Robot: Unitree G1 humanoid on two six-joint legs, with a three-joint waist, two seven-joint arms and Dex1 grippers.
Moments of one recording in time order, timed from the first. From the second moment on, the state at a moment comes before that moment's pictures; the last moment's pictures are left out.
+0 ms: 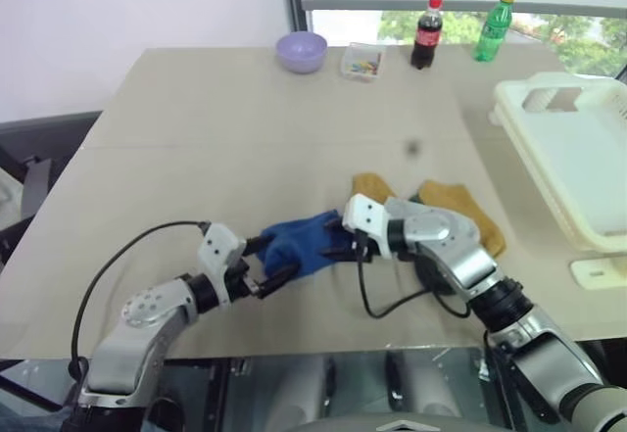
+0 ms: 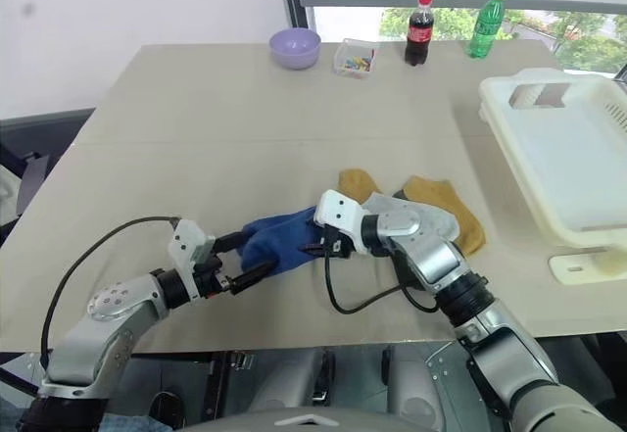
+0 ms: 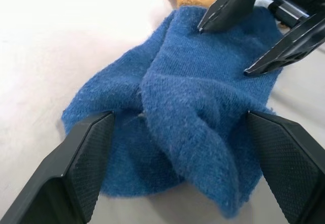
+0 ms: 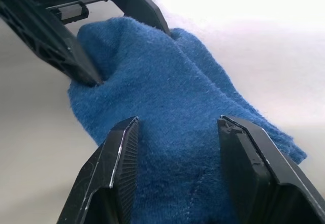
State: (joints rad) left arm 0.12 0.61 0.11 -0.32 -0.43 0.42 -0.78; right arm -0.56 -0.29 0.48 0.13 0.12 0.26 0.92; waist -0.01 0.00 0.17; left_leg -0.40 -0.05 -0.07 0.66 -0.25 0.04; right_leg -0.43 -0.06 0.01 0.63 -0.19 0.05
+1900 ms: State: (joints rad) left arm 0.03 0.77 0.03 -0.44 -0.21 0.40 -0.77; right arm -0.54 -0.25 0.46 0.13 0.09 0.30 0.91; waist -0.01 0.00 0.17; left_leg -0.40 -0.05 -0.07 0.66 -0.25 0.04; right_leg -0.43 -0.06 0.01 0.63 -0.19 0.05
